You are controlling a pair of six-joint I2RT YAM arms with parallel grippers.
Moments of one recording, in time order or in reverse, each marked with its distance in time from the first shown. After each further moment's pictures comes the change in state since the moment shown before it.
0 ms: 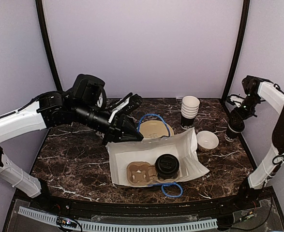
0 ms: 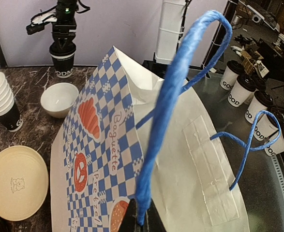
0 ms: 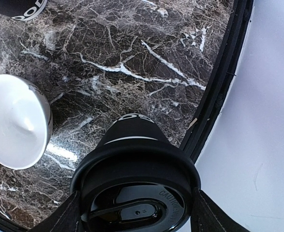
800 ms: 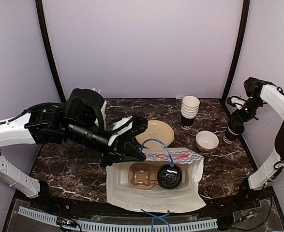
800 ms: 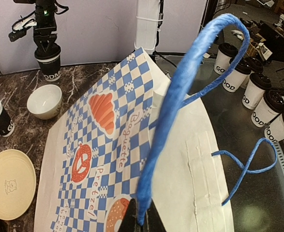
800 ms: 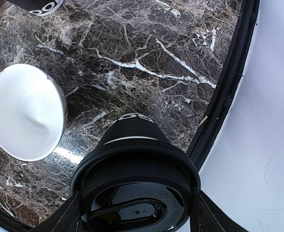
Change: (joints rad) left arm -0.256 -0.087 -0.070 0.000 -0.224 -0.043; right arm 0.000 -0.082 -0.076 0.011 -0.042 -0.006
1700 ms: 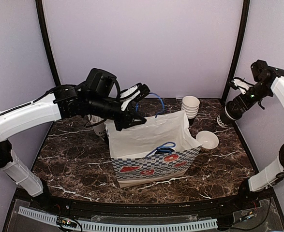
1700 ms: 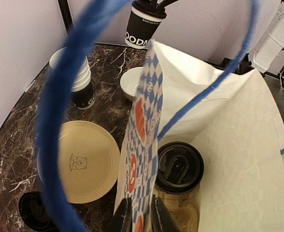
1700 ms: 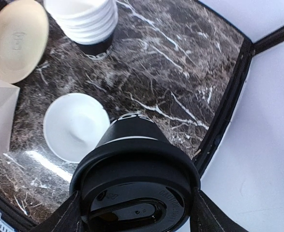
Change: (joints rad) left arm 0.300 0.229 0.192 0.003 -0.099 0.049; right arm 0.054 -0.135 0.154 -0.103 -0.149 -0.055
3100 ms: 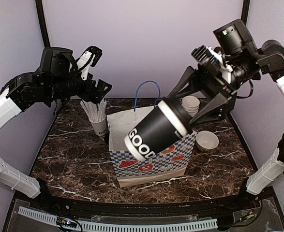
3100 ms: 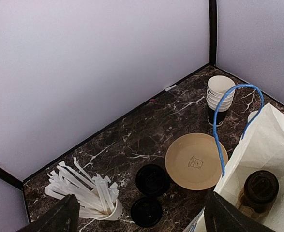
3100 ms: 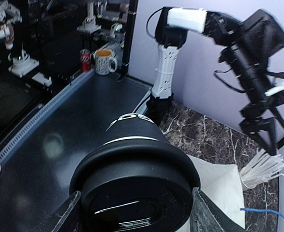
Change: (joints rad) left arm 0.053 -0.230 0.103 -0.154 -0.636 -0.132; right arm 1.015 0.079 0.638 -0.121 -0.678 -0.100
